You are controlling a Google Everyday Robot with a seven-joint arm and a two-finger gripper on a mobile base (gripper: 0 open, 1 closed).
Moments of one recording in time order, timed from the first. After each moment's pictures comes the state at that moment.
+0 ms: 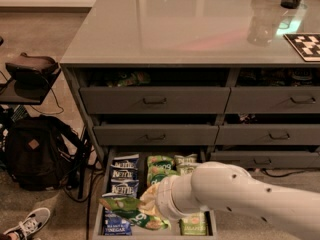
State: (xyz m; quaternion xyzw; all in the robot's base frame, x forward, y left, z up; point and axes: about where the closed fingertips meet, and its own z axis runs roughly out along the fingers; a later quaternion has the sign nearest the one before) arm 0.373 0.040 0.620 -0.65 0.68 0.20 0.29
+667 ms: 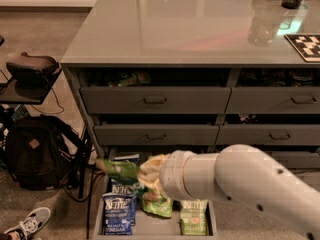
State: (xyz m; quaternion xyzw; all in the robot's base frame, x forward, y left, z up) arm 0.396 0.035 0.741 -0.58 0.69 0.17 0.40
